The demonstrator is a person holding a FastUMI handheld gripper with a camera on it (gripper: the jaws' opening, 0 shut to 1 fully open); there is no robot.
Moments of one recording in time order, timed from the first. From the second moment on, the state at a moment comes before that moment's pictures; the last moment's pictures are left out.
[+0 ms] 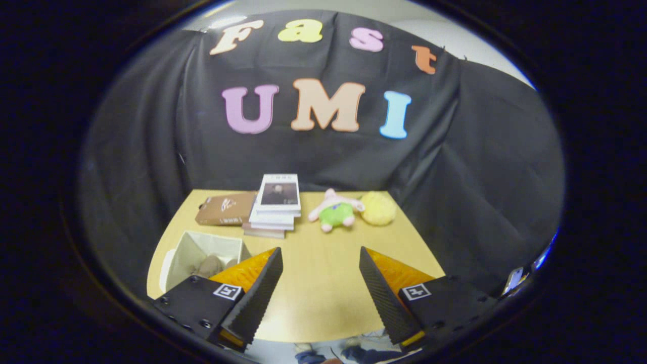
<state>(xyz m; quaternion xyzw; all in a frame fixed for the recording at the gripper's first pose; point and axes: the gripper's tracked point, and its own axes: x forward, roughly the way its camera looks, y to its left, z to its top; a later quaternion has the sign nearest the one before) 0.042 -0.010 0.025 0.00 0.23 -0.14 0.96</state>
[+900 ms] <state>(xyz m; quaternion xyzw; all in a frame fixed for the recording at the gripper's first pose) 0.049 -0.023 0.082 0.03 -0.09 -0.01 1.00</state>
